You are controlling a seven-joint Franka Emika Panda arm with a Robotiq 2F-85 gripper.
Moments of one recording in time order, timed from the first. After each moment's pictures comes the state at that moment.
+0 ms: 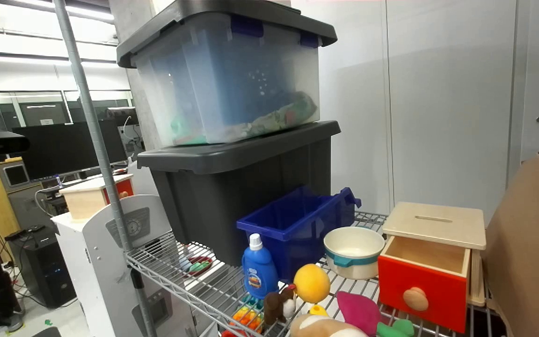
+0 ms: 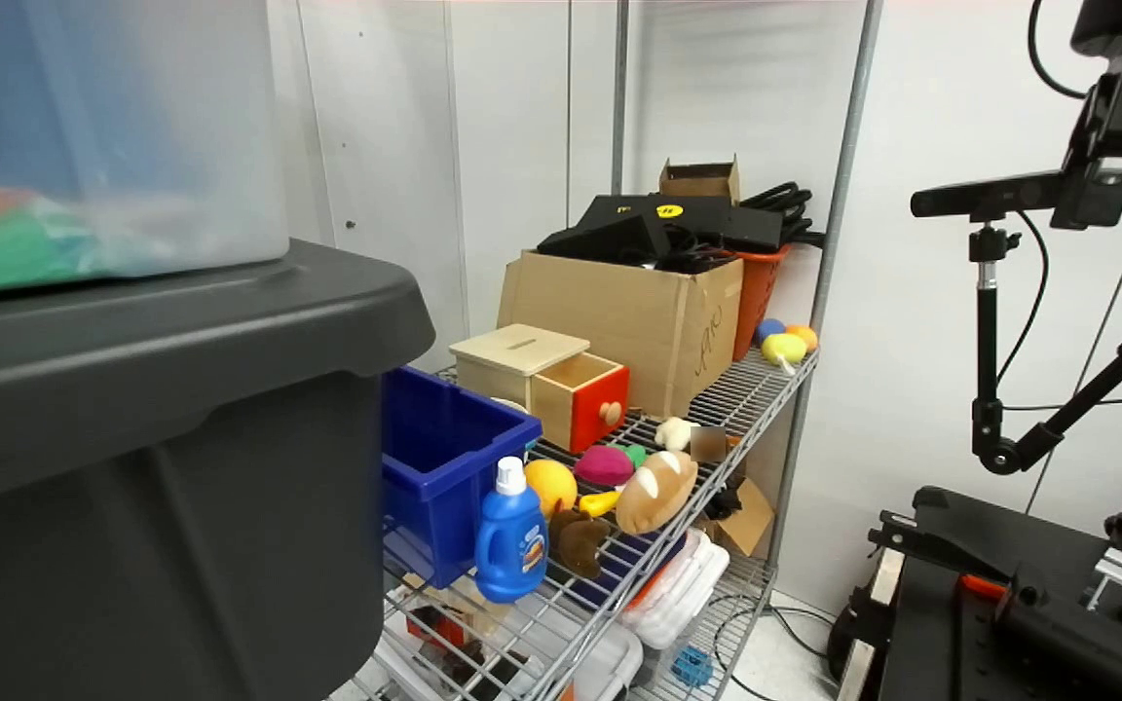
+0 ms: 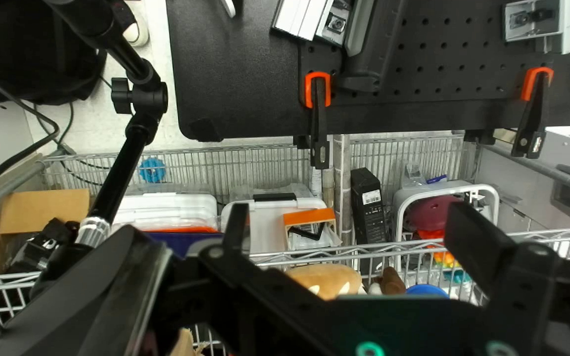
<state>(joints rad) -0.16 -0.60 -0.39 -2.69 -0.15 2.10 -0.45</state>
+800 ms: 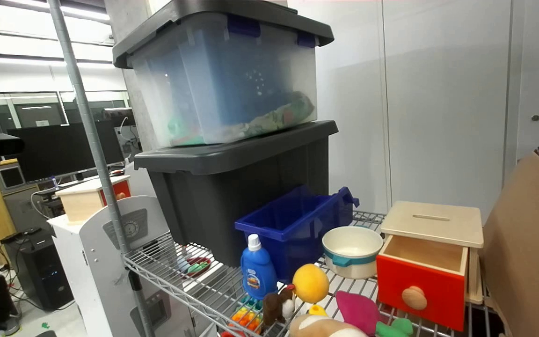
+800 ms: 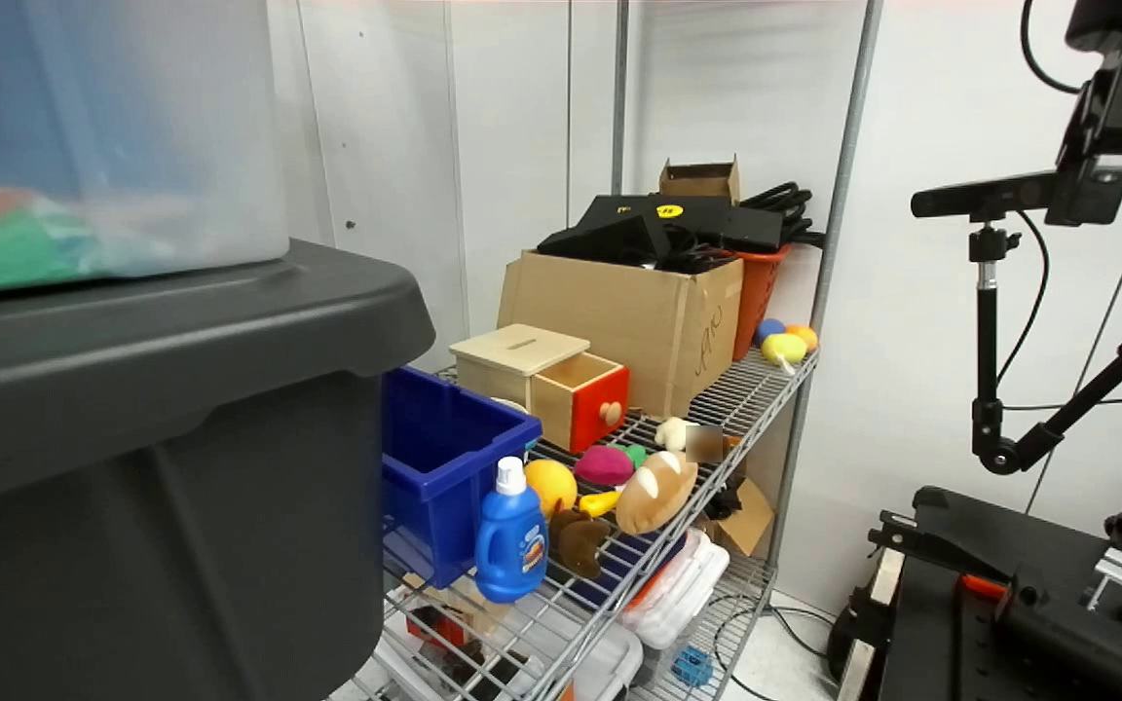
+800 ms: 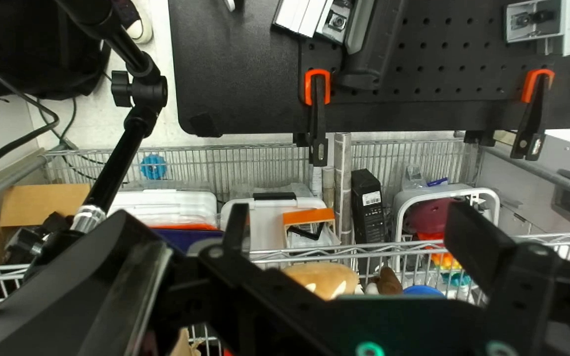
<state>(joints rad) -0.16 -0.60 -0.37 -2.69 -0.15 2.10 -0.45</state>
